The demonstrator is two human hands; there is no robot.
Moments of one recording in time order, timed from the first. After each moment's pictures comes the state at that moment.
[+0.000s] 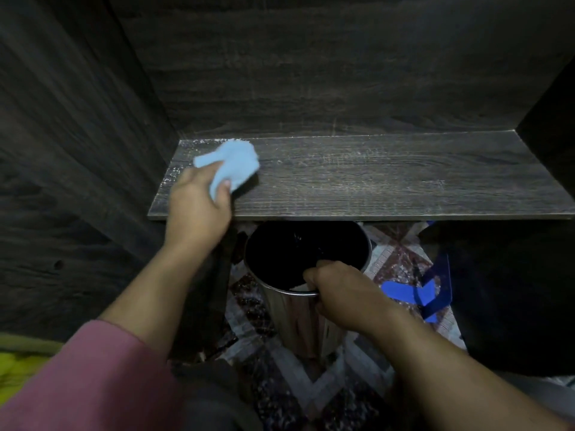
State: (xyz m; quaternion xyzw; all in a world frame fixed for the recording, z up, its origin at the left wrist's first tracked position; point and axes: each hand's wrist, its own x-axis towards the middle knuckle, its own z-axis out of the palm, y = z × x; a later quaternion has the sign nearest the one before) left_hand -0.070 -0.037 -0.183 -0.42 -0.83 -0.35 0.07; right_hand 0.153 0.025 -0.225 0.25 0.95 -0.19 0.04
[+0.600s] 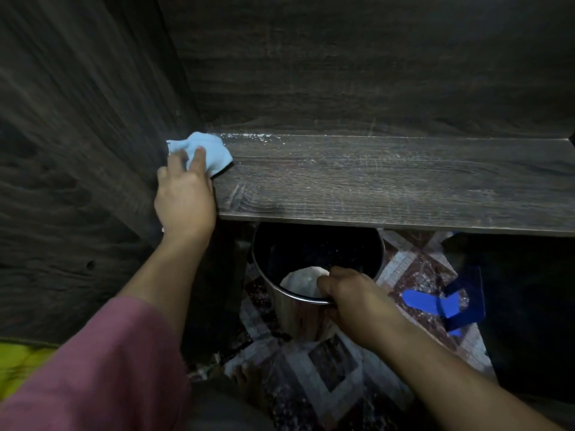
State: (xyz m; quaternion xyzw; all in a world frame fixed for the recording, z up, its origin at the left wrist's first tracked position) left_hand -0.144 -0.043 -0.209 -0.34 -0.91 -0.17 0.19; right_hand 0.125 0.015 -0.258 0.24 0.95 -0.20 -0.01
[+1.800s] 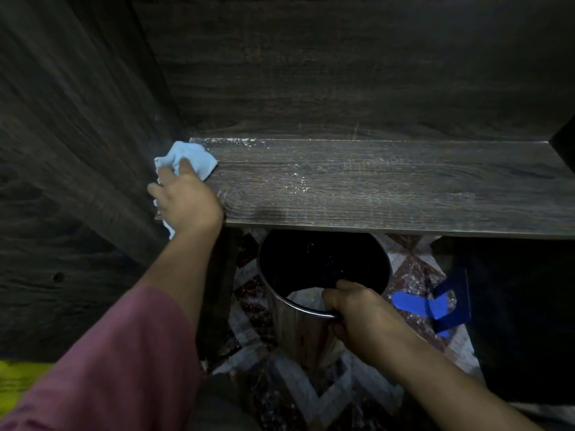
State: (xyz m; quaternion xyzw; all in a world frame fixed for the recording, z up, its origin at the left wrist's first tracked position) left_hand -0.124 -0.001 -0.209 -0.16 -0.96 -0.22 0.07; right_hand 0.159 0.024 -0.256 0.27 0.92 -0.29 -0.02
